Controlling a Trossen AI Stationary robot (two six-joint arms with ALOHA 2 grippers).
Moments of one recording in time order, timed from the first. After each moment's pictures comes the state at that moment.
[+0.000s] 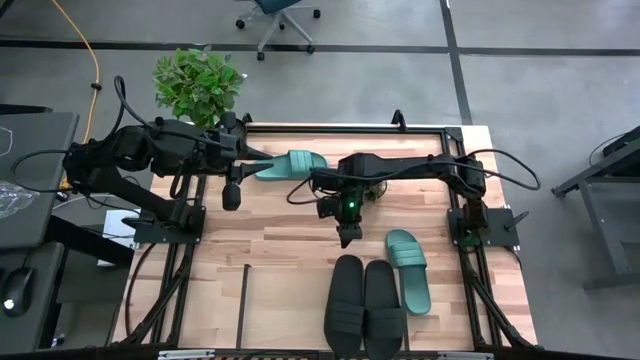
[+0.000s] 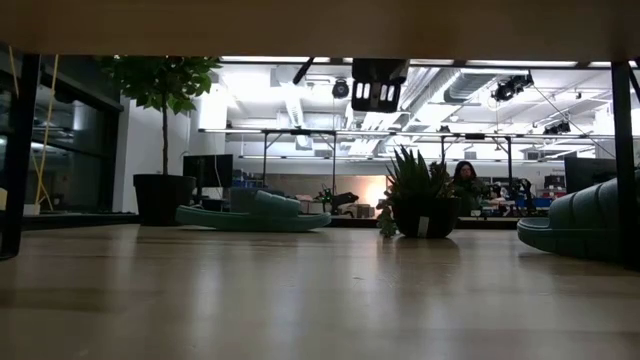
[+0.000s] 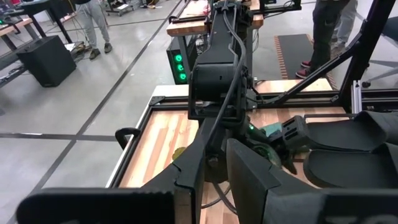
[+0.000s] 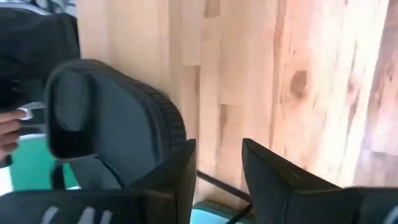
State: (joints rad) left arm -0.03 1.17 1.65 -0.84 -0.32 0.05; right arm -0.06 1.99 1.77 -1.21 -0.78 -0.01
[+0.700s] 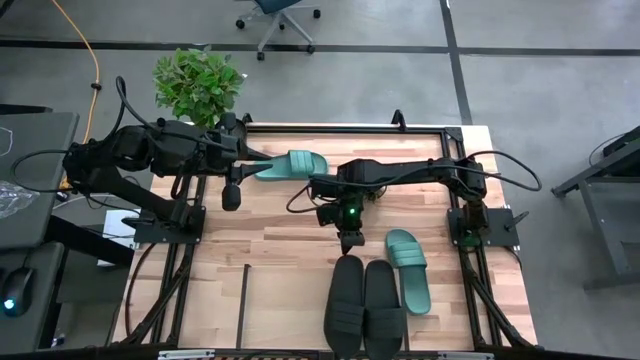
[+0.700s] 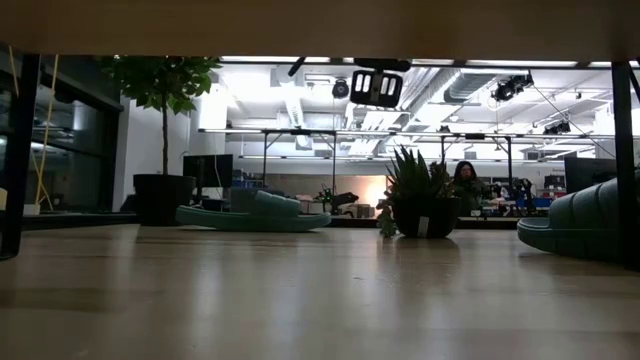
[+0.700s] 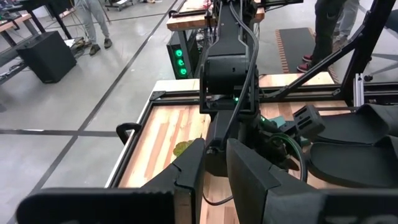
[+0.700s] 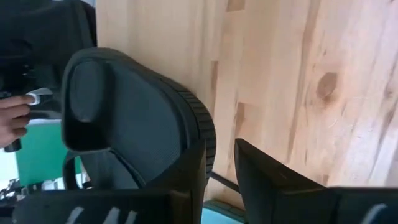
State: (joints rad) left arm -0.03 1.17 1.65 -0.87 -0.33 0.05; right arm -0.03 1.99 1.77 -1.20 -0.82 -0.02
